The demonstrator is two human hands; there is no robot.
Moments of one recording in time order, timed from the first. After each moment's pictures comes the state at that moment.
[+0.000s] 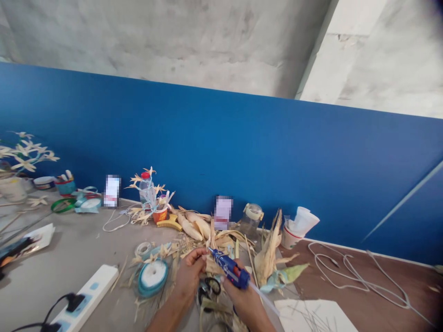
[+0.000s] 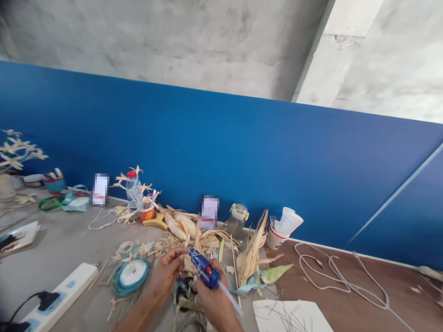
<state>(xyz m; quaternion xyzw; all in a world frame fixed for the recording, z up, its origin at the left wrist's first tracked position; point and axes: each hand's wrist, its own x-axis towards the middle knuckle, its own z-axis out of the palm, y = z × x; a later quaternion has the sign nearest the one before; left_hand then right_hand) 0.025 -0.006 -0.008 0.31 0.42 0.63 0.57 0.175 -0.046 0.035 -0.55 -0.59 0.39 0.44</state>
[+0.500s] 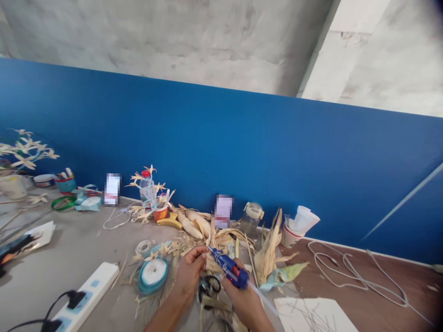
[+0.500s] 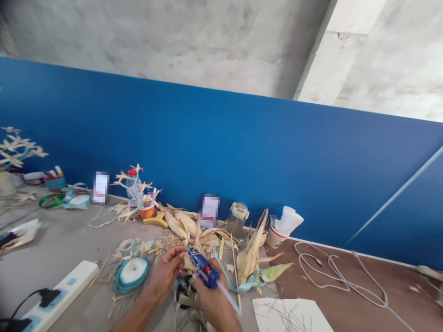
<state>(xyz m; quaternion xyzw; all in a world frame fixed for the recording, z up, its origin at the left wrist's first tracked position) 0.026 -0.007 -0.005 0.30 0.41 0.63 0.58 0.171 -0.054 0.050 -0.55 -0.60 0.38 0.44</state>
